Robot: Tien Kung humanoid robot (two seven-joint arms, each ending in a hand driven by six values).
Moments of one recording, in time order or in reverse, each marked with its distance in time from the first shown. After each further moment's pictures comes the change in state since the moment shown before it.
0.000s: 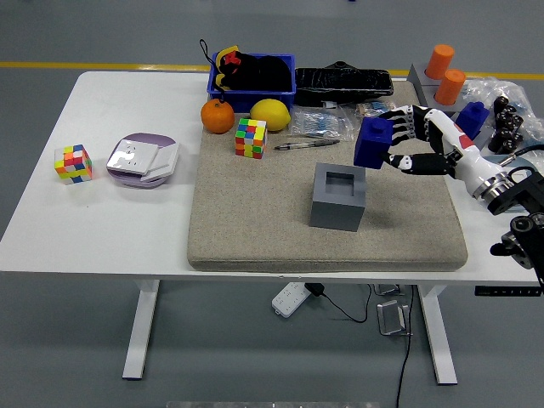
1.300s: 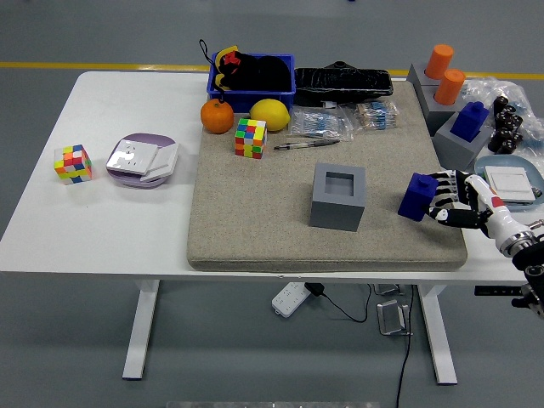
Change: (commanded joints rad) left arm -0.001 -0.006 -0.003 -0.001 0.005 -0.002 -0.001; right arm -0.078 0.015 0.049 -0.243 -0.029 -0.064 0.043
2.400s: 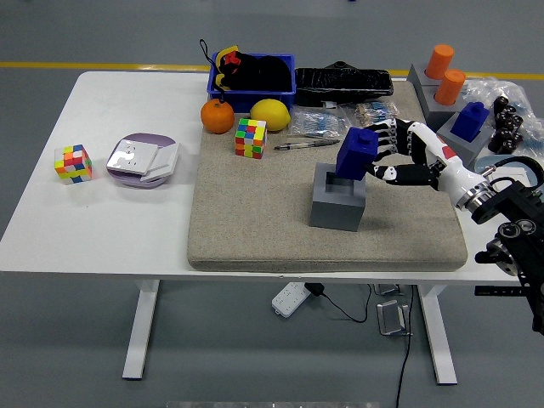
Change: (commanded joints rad) left arm -0.012 0.013 0.029 -0.003 -0.013 0.002 0.002; right arm 0.092 0.024 -0.160 0.228 0.128 0.095 -0.081
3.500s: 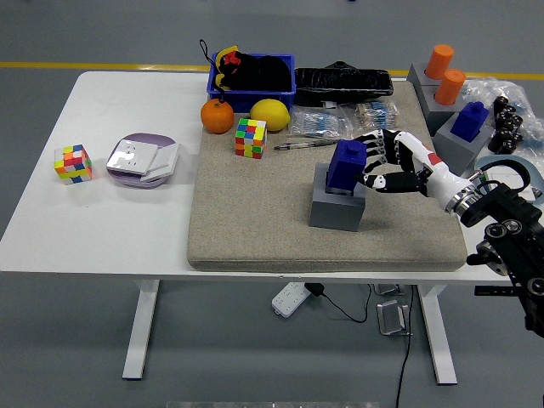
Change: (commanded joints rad) left arm 0.004 -0.003 -0.001 0.001 0.002 -0.001 0.000; right arm 0.023 0.017 -0.037 -0.061 -0.011 0.008 -0.002
